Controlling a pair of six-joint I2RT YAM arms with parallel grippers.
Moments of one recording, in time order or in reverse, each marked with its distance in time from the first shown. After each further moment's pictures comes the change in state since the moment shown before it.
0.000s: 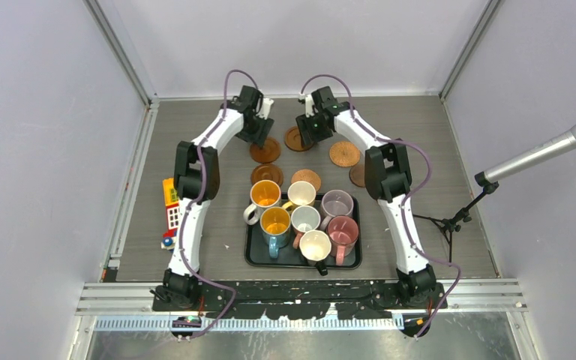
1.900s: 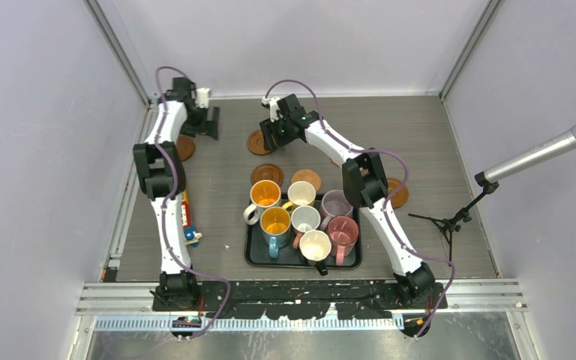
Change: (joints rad) left arm 0.426 -0.034 0.038 -0.117 0.139 0.030; right arm 0.184 0.147 0.211 0.120 -0.069 0.065
